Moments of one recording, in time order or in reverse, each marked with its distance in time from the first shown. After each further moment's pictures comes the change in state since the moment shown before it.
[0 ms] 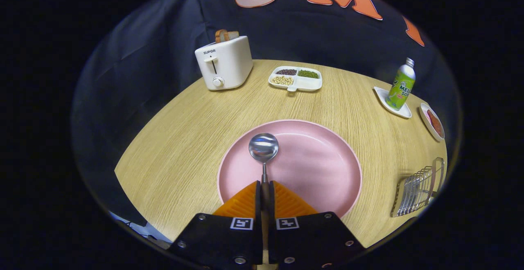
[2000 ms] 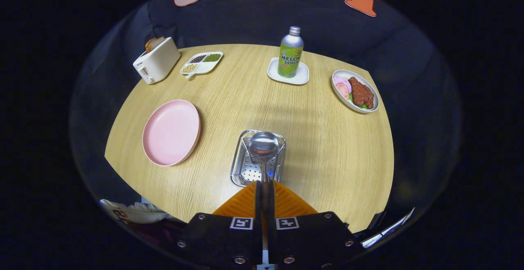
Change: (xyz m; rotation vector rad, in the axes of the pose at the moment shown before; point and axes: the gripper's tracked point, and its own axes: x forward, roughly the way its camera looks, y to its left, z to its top) arm -0.162 -0.256 -0.029 0.077 0.312 -0.201
